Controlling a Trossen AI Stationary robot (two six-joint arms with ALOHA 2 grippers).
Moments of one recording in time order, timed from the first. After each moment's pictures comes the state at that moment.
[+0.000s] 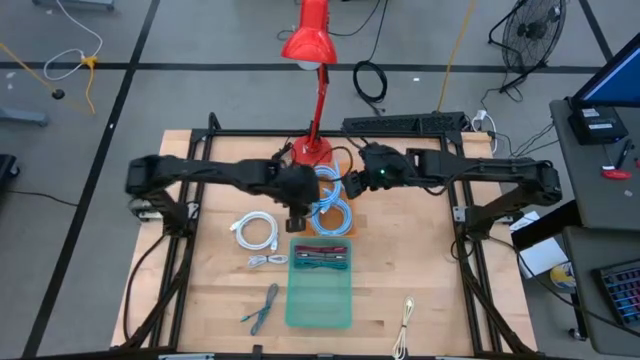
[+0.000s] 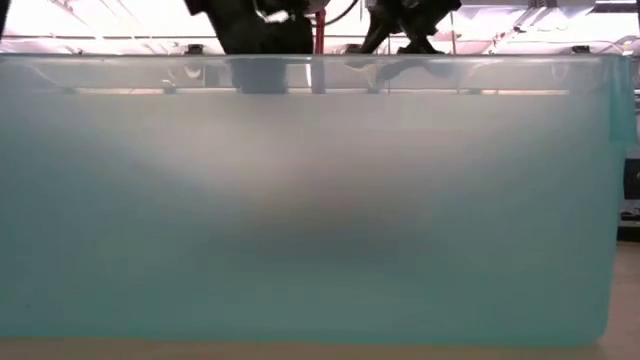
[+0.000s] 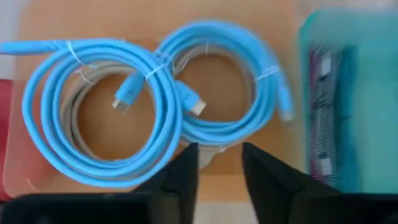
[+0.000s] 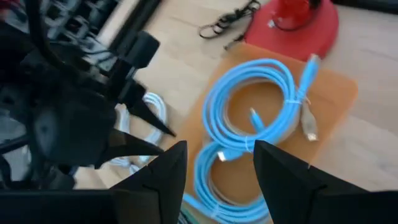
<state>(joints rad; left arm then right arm) 0.10 1.69 1.34 -0.72 0.02 0.08 -0.11 1.41 1.29 -0.61 0.17 0.89</state>
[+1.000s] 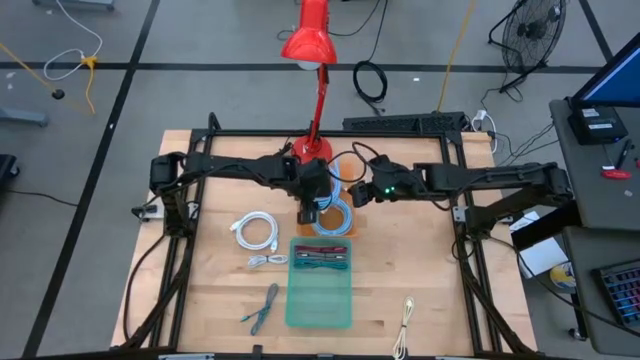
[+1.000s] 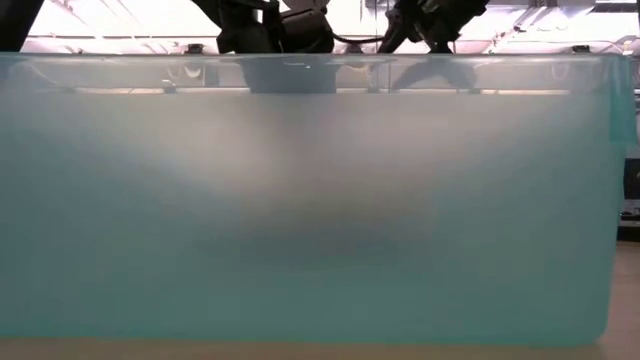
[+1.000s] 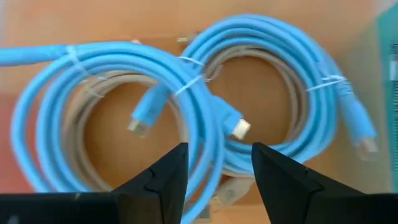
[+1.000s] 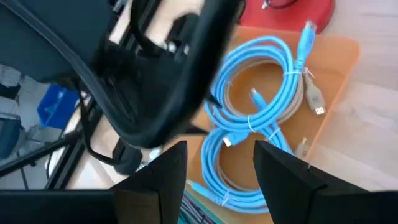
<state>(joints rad) 0.18 1.84 1.38 -0.64 0.06 0.18 -0.04 1.31 1.11 -0.49 0.24 1.06</state>
